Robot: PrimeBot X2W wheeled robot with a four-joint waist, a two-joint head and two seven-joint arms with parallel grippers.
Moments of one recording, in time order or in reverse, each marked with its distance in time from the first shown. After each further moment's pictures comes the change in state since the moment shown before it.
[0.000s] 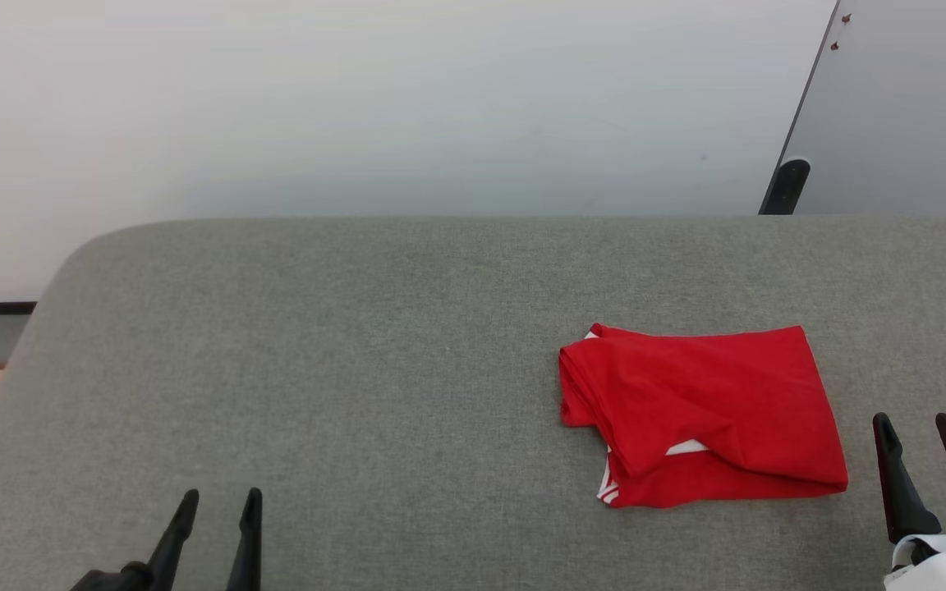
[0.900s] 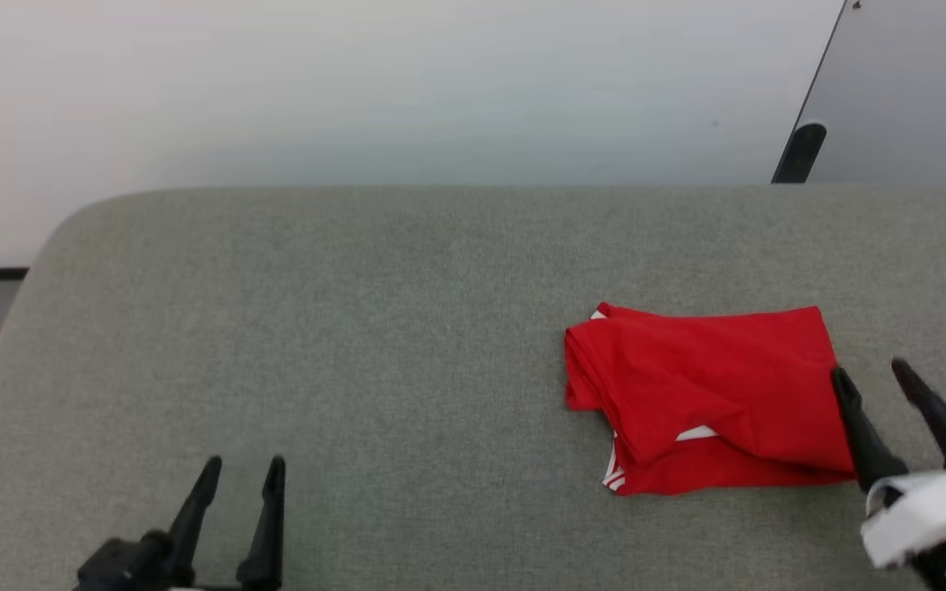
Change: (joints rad) left arm -0.043 -0.013 -0.034 -0.027 -0.004 0.011 0.016; right arm -0.089 -0.025 0.068 -0.050 0.012 0.000 0.128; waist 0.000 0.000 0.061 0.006
